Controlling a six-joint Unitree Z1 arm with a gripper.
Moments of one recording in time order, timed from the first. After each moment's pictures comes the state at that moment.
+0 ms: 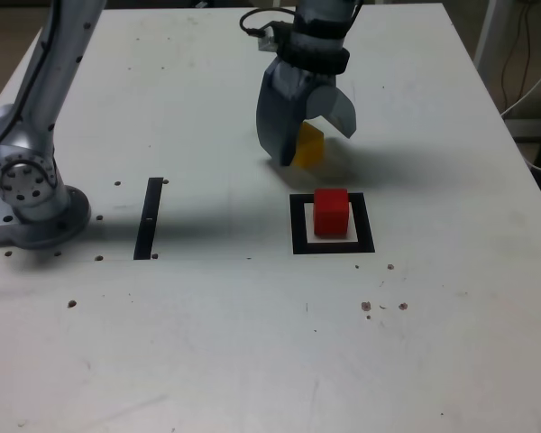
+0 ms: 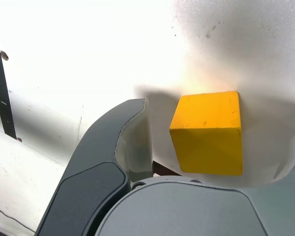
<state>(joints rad) 0.36 2.17 -1.61 1.31 -0.07 -0.10</state>
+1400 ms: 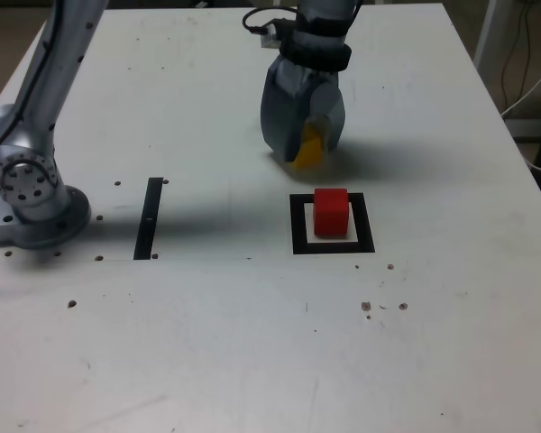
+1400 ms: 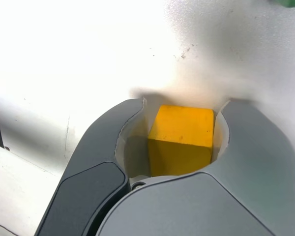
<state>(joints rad) 0.38 2.18 -1.62 1.29 -0.05 -0.09</state>
